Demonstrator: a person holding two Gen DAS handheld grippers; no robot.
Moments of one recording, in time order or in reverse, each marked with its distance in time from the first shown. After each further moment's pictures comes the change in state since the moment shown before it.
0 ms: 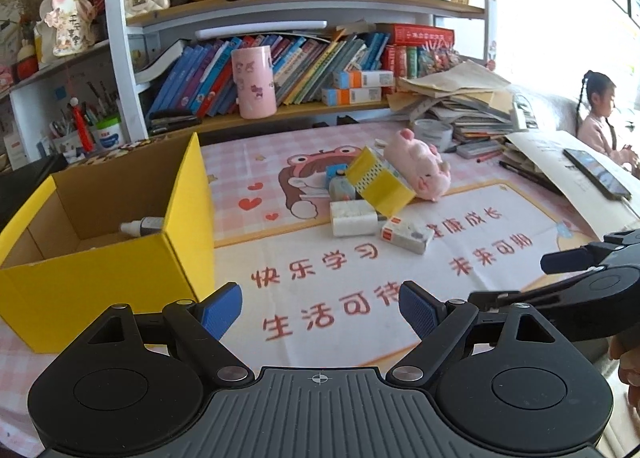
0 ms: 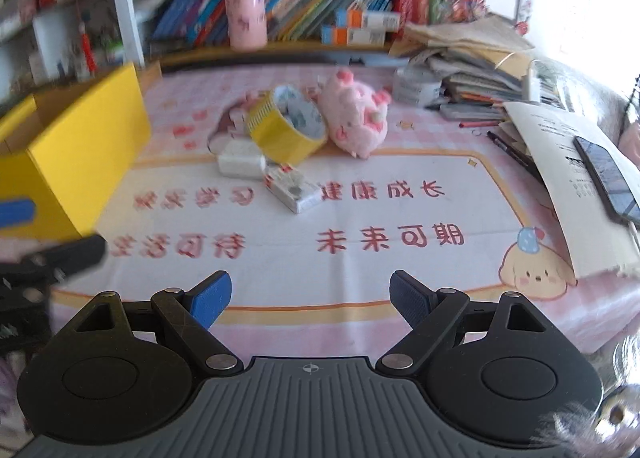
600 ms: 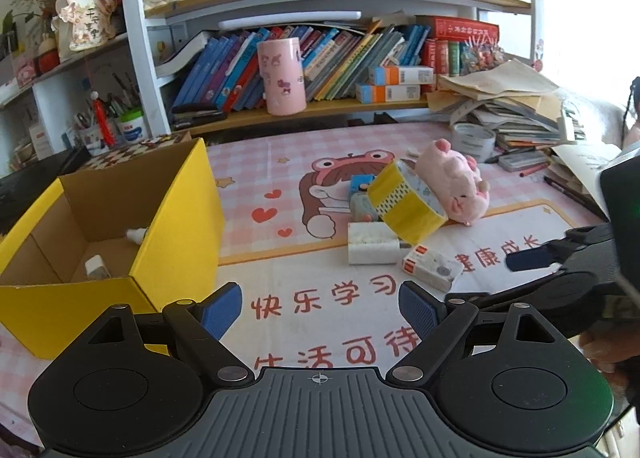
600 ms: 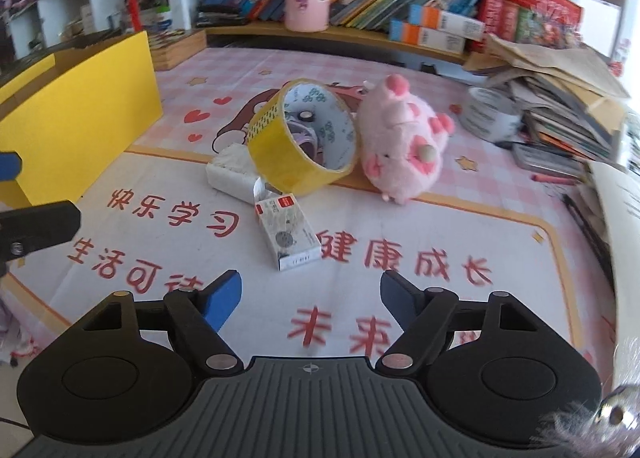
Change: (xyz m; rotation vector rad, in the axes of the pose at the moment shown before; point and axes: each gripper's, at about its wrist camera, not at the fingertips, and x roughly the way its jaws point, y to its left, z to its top) left arm 0.041 -0.023 0.032 -0.053 0.036 0.133; right arm 0.081 -0.029 0.048 -0.204 0.018 0.178
